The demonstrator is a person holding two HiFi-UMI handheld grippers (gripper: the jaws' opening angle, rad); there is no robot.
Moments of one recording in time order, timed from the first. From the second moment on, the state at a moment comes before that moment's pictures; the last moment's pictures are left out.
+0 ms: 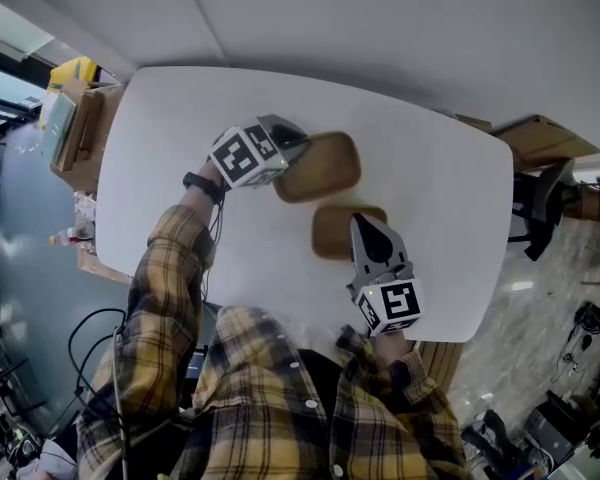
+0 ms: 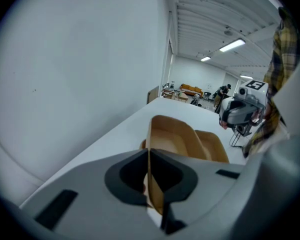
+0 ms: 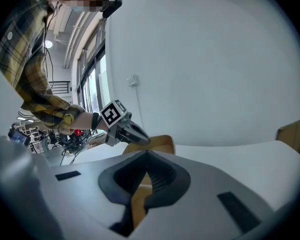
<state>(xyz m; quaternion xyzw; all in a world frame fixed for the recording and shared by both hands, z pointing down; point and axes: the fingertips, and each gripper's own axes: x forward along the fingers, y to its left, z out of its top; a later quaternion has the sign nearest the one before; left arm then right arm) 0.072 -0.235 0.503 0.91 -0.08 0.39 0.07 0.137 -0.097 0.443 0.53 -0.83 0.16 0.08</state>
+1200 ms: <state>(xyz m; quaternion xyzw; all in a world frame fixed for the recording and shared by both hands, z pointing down) 0.067 -0.241 0.578 0.88 -0.10 0.46 0.03 0.145 -0.104 0.462 0.53 -0.82 0.20 0.08</state>
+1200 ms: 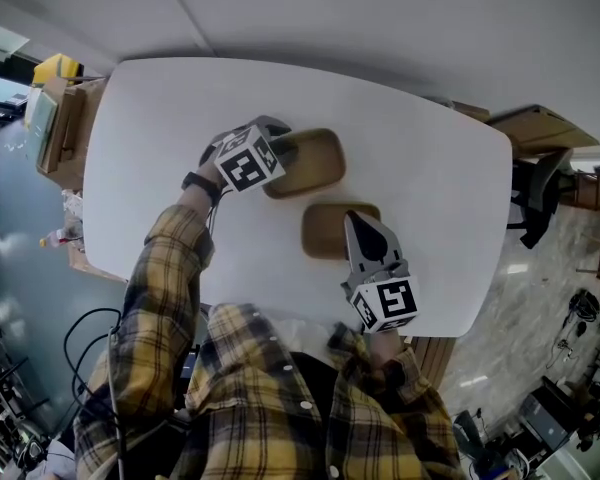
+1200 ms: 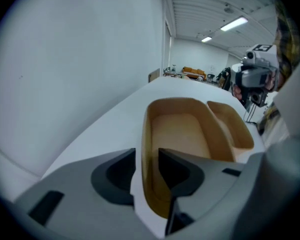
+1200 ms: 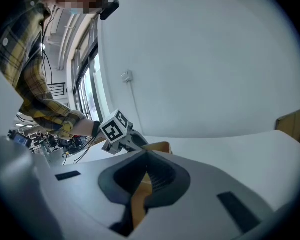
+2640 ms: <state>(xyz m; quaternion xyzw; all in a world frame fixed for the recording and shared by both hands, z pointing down) 0.004 -0.211 0.552 0.87 -0.26 0.37 0.19 0.162 -0.169 0.474 0.46 -0.83 0.30 0.14</state>
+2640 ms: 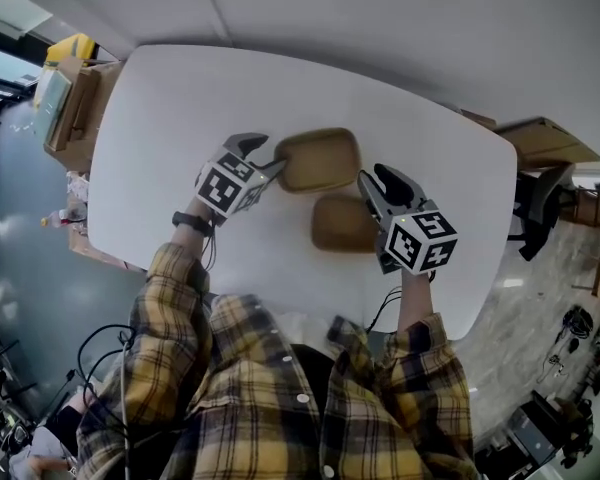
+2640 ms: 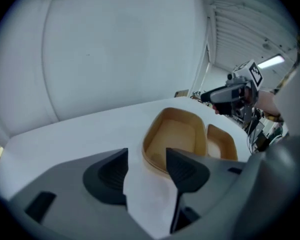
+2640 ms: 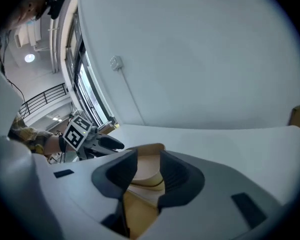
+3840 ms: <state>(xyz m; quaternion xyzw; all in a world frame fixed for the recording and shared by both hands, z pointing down) 0.009 -0.187 0.573 0.82 -0.32 0.37 0.30 0.144 -0.212 0.577 0.37 -0.77 0.39 0.33</state>
